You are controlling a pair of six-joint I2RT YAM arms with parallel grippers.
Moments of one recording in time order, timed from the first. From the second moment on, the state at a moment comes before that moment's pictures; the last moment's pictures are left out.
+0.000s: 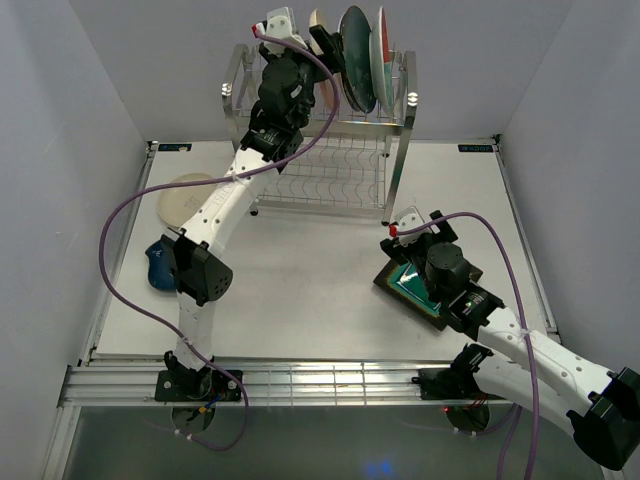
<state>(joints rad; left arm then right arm) -0.59 2.07 2.31 0.11 -0.42 -0.30 0.73 0.81 0.51 0.17 0.51 -0.50</state>
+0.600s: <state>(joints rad) -0.59 1.61 1.88 0.08 -0.41 -0.37 0.72 0.80 0.51 0.15 0.48 -0.45</state>
